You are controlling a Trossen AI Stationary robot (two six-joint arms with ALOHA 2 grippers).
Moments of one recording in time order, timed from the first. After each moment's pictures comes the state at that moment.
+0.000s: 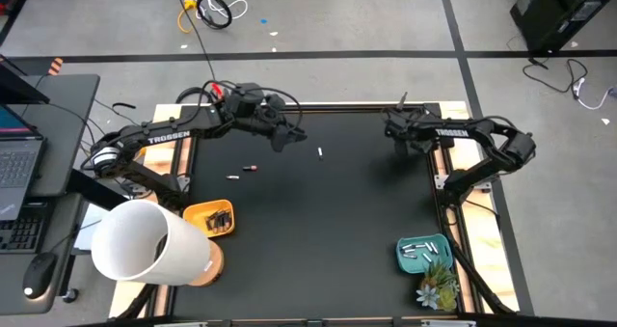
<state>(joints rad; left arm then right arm) 0.45 1.39 1.10 -0.08 0.47 -0.50 -0.78 1.47 0.65 -0.90 0.61 0.83</state>
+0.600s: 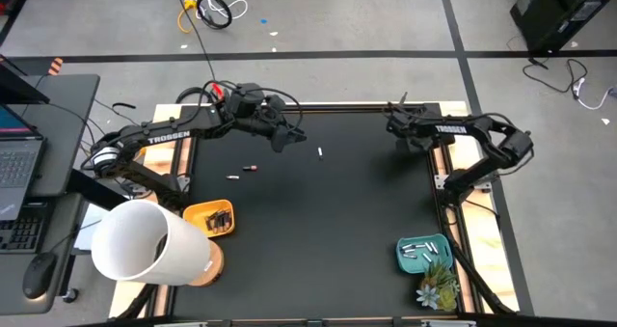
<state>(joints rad) 0.45 1.39 1.10 -0.09 0.46 -0.51 -0.86 1.50 0.65 -0.86 0.60 0.69</state>
